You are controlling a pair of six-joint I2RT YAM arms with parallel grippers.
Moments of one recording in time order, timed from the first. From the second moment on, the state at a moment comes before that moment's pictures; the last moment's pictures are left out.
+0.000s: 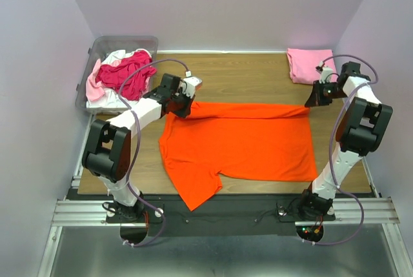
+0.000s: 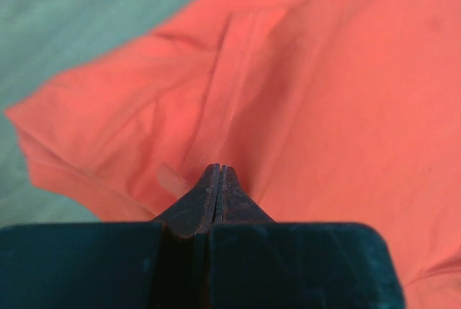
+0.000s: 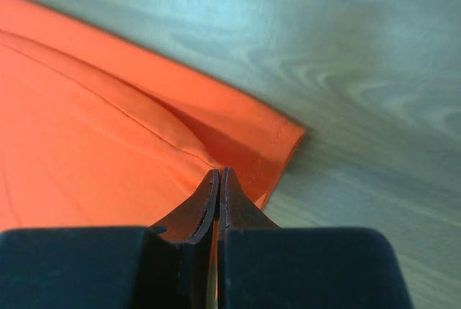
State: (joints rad) left arm -0.37 1.66 1.14 -0.30 0.27 0.18; right arm -0.38 1.99 1.57 -0.81 -0.64 -0.46
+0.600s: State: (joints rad) left arm -0.39 1.70 1.10 -0.37 0.21 0.22; right arm -0.38 1.97 1.47 -0.82 -0.57 -0.55
